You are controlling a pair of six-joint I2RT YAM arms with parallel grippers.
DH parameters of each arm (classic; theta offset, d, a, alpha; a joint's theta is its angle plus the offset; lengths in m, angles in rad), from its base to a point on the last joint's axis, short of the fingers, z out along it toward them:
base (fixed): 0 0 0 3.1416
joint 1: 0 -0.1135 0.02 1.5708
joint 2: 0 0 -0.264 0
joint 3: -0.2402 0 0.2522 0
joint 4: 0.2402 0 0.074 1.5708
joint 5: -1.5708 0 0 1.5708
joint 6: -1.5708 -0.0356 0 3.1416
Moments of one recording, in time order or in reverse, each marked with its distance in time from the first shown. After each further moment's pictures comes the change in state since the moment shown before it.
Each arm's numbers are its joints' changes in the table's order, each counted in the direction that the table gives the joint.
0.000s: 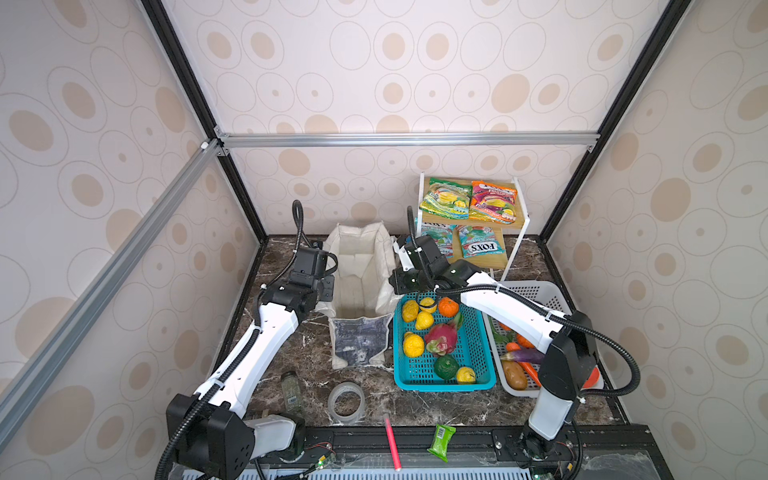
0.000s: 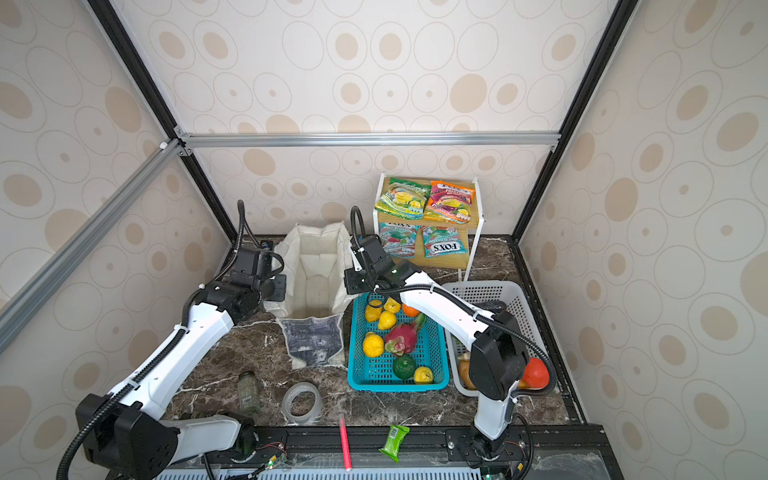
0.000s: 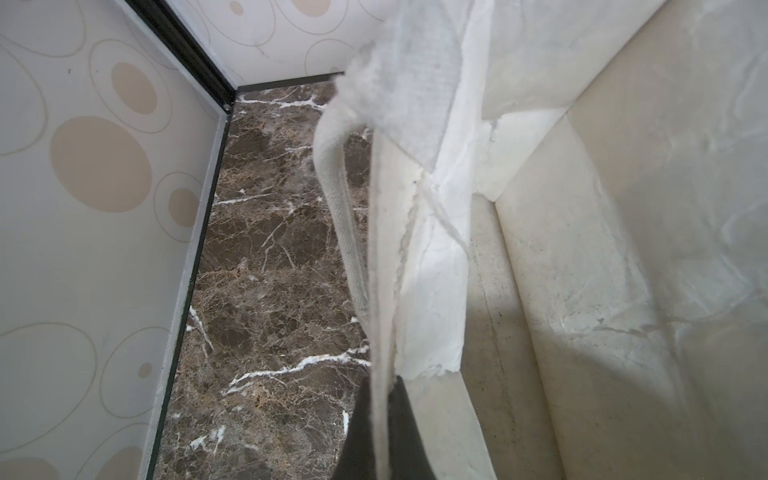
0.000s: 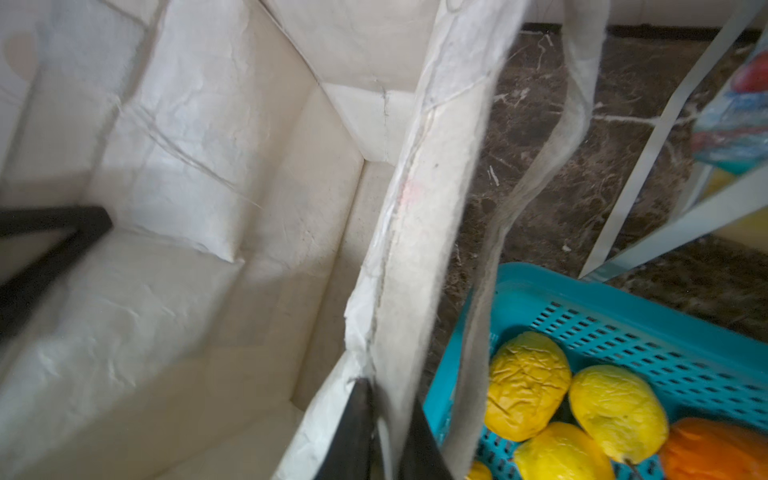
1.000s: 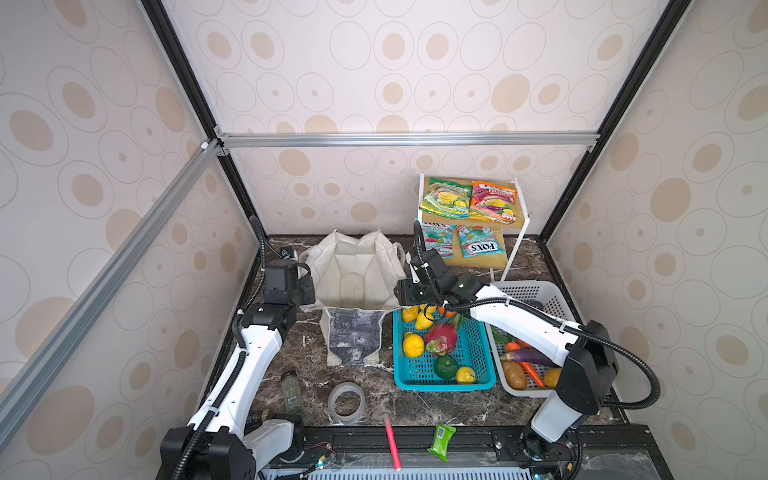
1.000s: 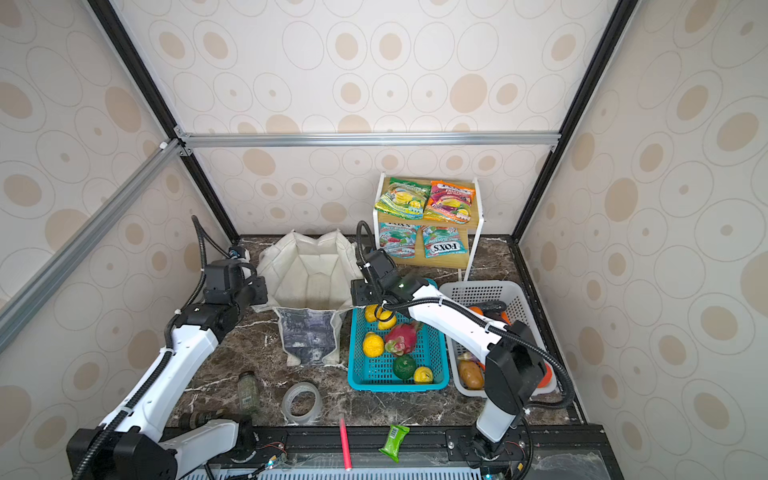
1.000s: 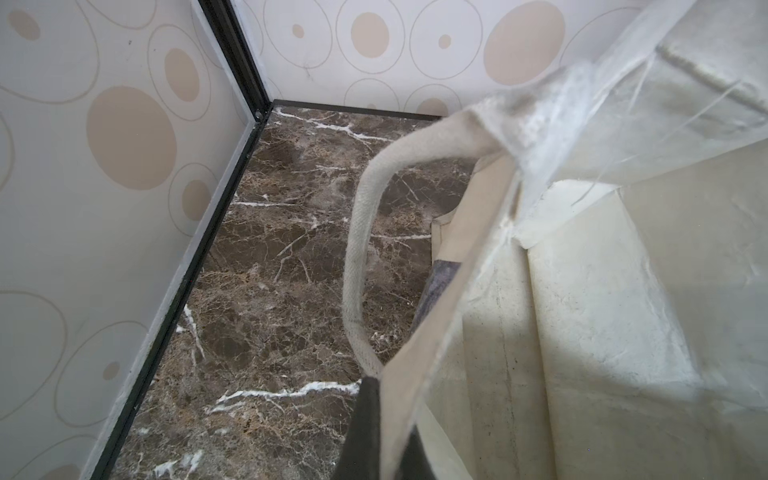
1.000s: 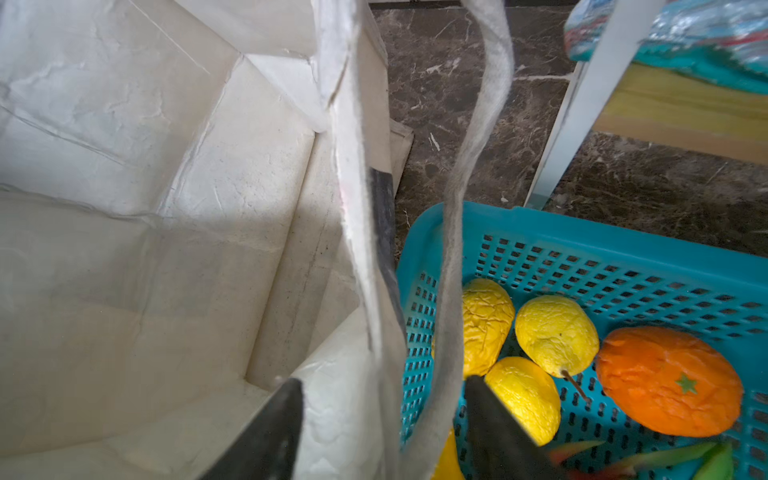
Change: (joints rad) left arm -0.161 -0.146 0.223 -0.256 -0.144 0.029; right arm -0.023 -0.136 0.182 -0.007 -0.111 -0.096
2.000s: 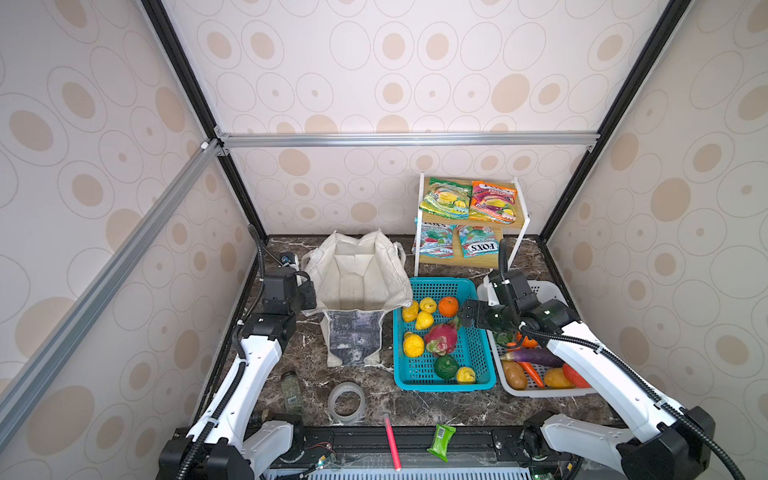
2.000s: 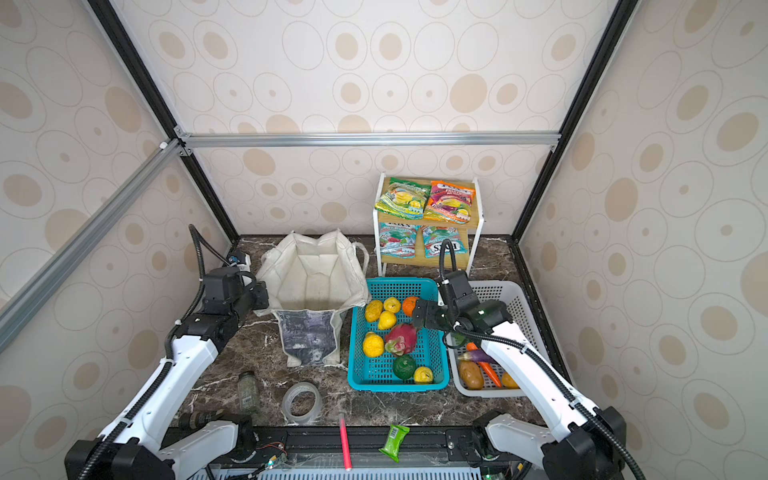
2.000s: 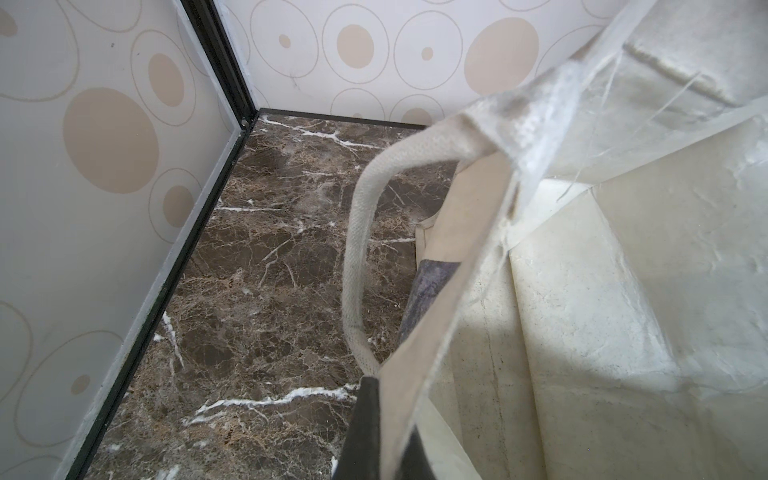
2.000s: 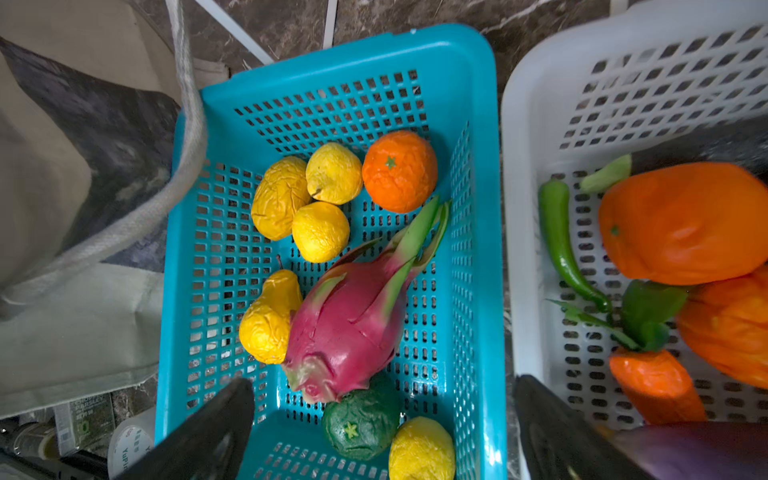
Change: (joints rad) left arm -0.001 -0.056 0.080 -0.065 -0.030 0.001; right arm 0.308 -0.511 0.433 0.262 0.103 -0.042
